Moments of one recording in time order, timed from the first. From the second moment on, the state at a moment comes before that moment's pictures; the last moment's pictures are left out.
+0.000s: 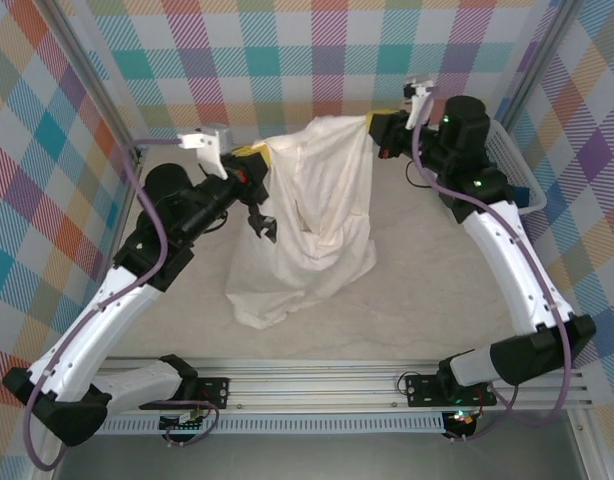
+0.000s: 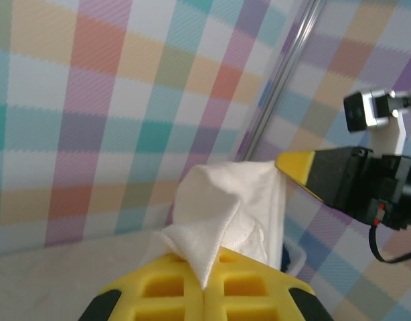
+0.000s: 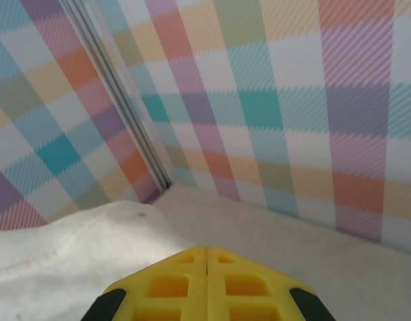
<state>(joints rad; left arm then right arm) -0.58 1.10 1.31 -0.16 0.06 -0.34 0.34 1.41 1.62 -0.33 -0.41 0.24</state>
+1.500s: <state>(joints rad) -0.44 1.14 0.77 -0.23 0.45 -0.65 0.58 1.54 1.15 -0.67 -0.20 0.16</state>
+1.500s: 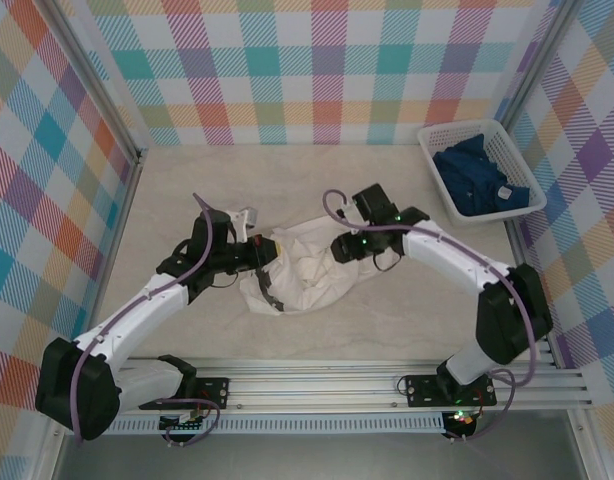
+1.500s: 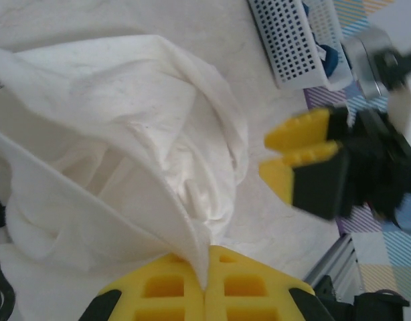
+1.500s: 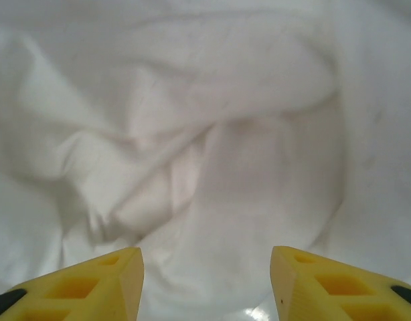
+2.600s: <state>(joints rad) -0.44 1.10 1.50 -0.16 0.26 -0.61 0.35 1.29 1.84 -0.52 0.00 -0.04</state>
